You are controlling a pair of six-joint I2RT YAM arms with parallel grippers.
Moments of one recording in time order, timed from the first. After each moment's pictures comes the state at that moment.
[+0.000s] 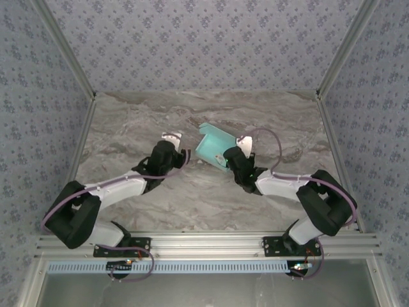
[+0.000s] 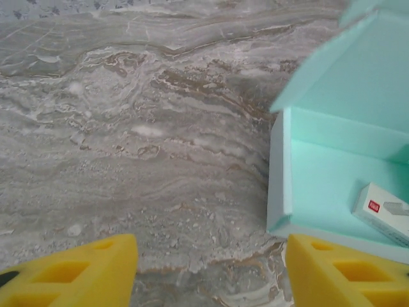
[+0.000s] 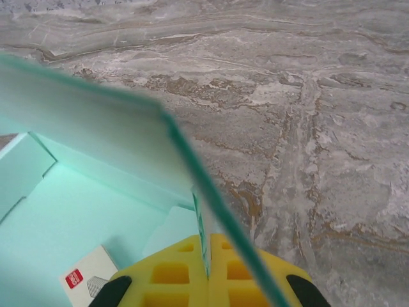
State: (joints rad) left arm -0.62 1.39 0.67 0.20 -0.18 -0.21; right arm 0.71 1.51 0.69 0.18 0.61 0.49
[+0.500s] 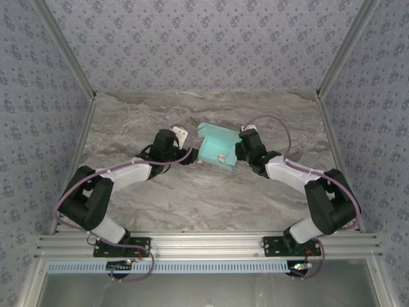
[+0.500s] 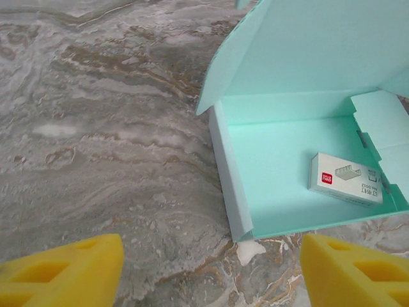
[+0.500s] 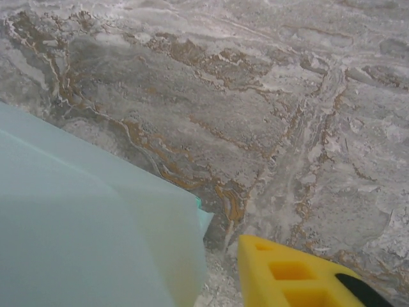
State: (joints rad) left arm -0.56 1.57 0.81 0.14 0.10 -0.11; right arm 0.51 1.49 0.81 -0.07 0.26 0.27
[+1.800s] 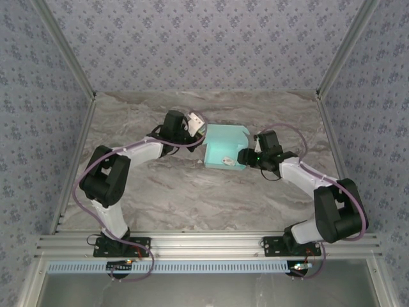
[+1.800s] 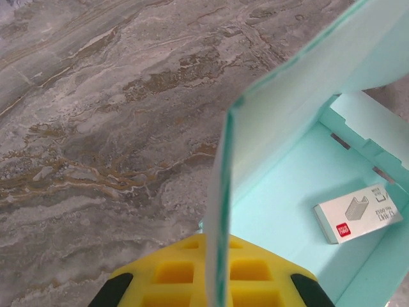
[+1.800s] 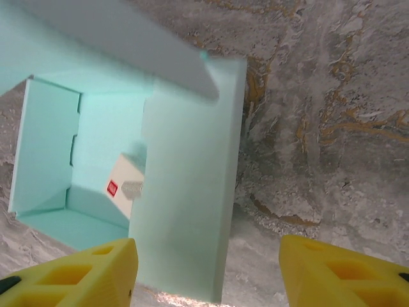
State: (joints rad) left arm -0.53 1.81 1.14 0.03 0.39 0.17; right arm 0.32 1.41 0.75 -0.24 -0.18 0.48
